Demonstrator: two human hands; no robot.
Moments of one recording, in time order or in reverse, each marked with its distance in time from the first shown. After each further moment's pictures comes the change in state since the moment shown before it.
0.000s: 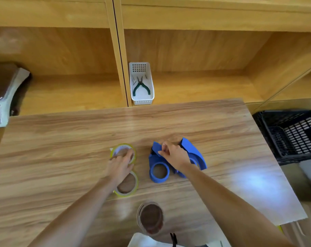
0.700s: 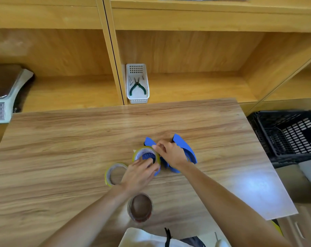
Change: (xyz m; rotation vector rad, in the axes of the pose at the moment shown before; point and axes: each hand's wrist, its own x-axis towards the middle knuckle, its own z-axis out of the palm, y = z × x) left_hand -0.052 0.105 -0.004 0.062 0.345 0.527; right_hand -0.029 0.013 -0.015 0.041 0.047 -0.094
